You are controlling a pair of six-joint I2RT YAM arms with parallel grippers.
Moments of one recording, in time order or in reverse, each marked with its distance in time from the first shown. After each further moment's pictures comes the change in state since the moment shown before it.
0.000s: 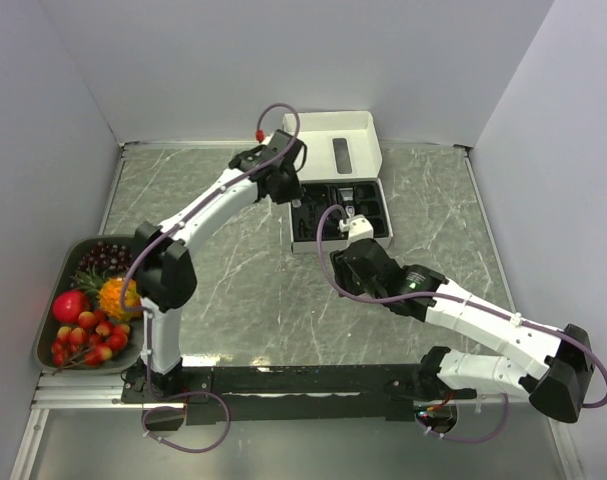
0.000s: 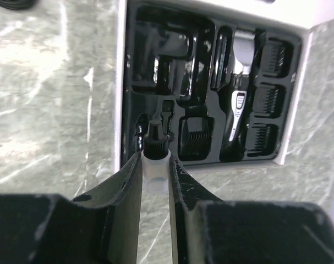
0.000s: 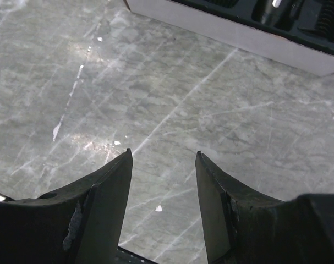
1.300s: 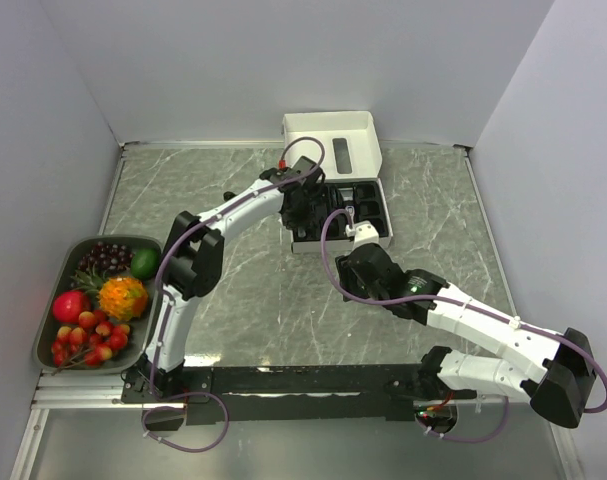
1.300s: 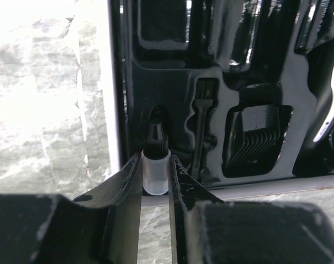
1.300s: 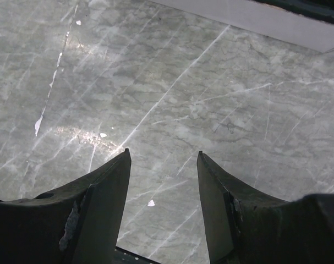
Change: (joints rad) left arm -0.056 0.228 0.021 -0.048 0.020 0.054; right arm -0.033 -0.032 -0.079 0.010 -0.014 0.026
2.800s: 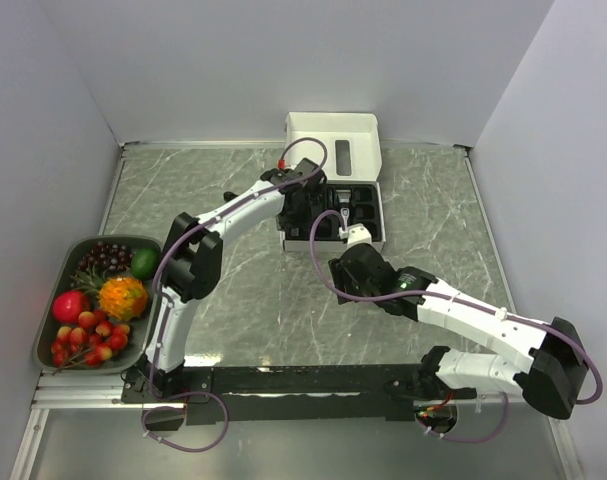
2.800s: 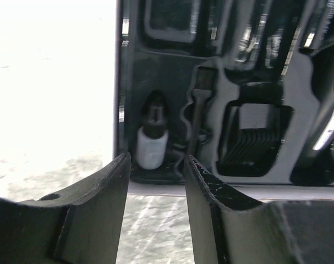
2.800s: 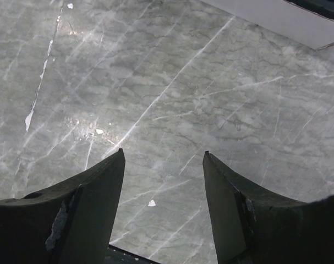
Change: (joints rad) left arm -0.015 -0.018 -0.009 -0.036 -0.091 0.016; right arm 0.000 0.068 -0.004 0.014 -0.020 0.006
